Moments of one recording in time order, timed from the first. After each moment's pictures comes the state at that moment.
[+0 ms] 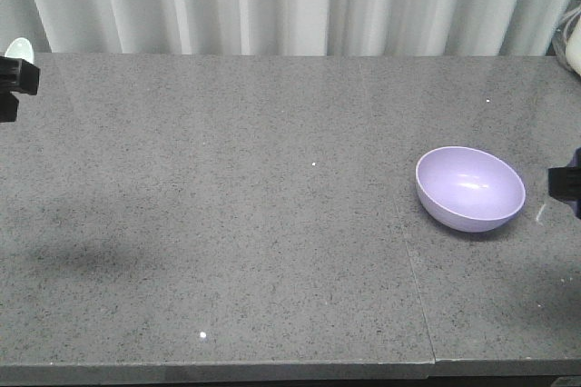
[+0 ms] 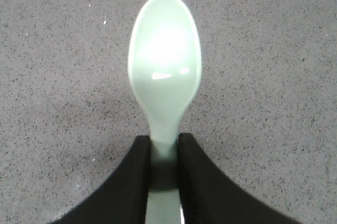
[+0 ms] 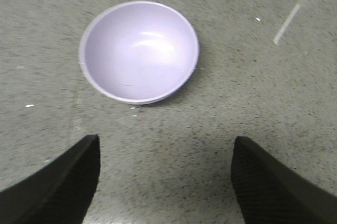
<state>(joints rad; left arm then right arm) -0.16 1.28 -1.44 -0.01 1.18 -0.16 0.15 1.01 -1.00 -0.17 0.94 0.24</state>
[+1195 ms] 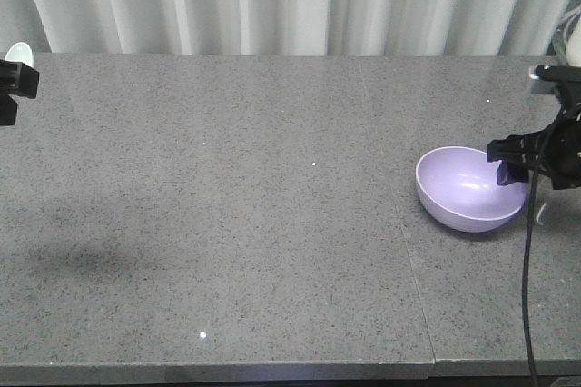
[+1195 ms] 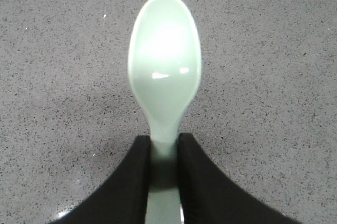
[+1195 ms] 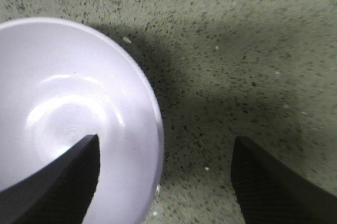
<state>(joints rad) -0.16 1.28 -1.44 -0.01 1.19 -0.16 -0.09 1.67 -1.25 0.08 0.78 -0.05</state>
